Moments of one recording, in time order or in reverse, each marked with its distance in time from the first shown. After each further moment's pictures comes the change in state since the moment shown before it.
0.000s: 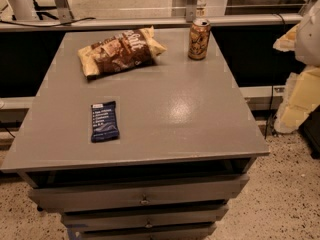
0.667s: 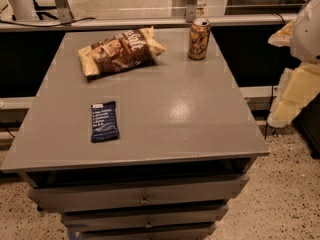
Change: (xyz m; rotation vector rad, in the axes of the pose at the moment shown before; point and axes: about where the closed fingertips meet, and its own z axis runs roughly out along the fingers) arm -0.011 -0.008 0.002 0.020 -0.046 -0.013
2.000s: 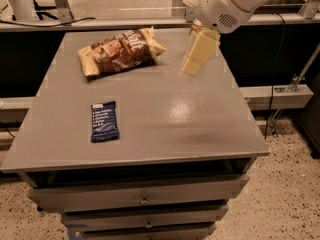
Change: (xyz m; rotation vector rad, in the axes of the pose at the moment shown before) arm -0.172 -0.078 0.044 0.128 -0.364 -0.221
